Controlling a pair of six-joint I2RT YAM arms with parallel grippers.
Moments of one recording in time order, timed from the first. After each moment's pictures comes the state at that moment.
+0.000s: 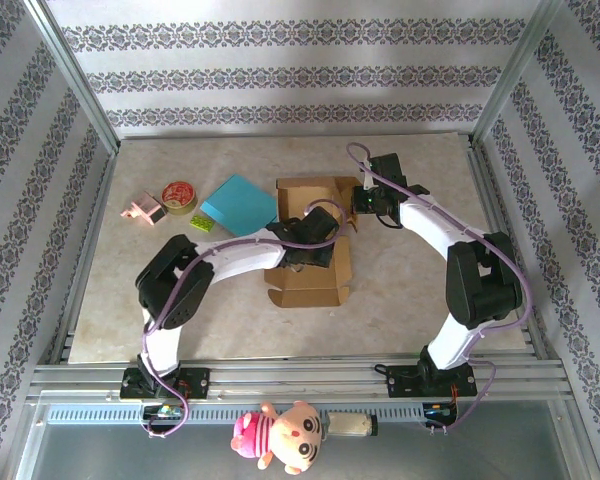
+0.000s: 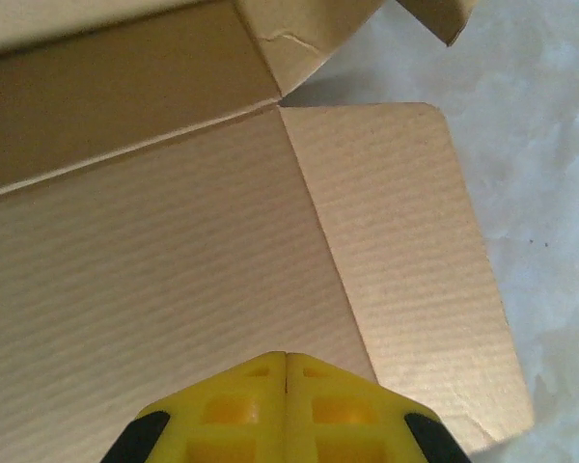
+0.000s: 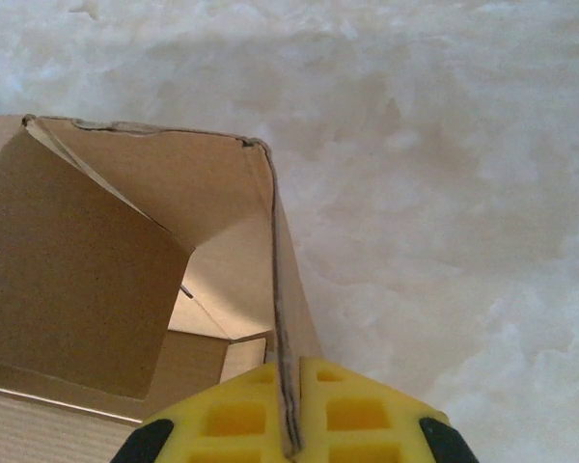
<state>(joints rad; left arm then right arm) -0.82 1.96 1.35 -0.39 -0.06 -0.57 0.27 1.71 1.20 -0.35 -0.11 0.25</state>
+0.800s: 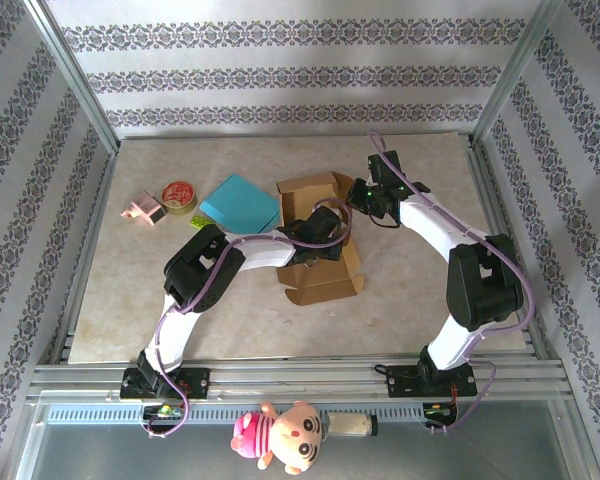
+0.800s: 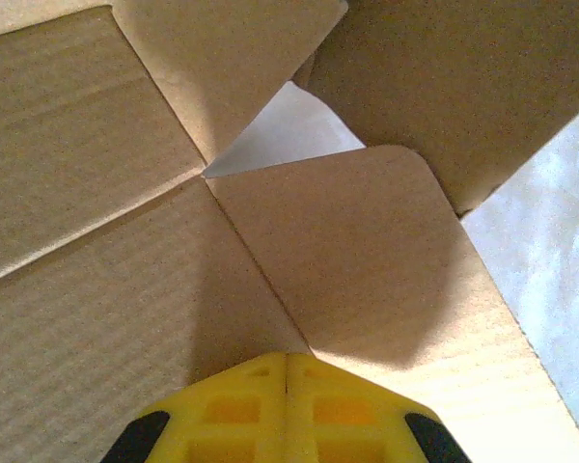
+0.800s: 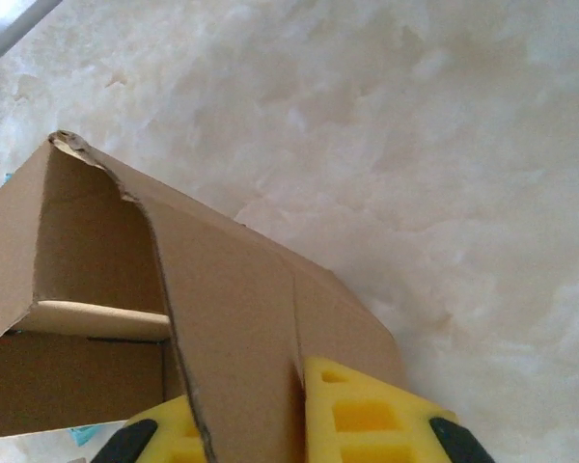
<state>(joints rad) -0.78 2.15 1.39 -0.07 0.03 -0.58 0.28 1.70 1.23 -0.40 -0.19 0.69</state>
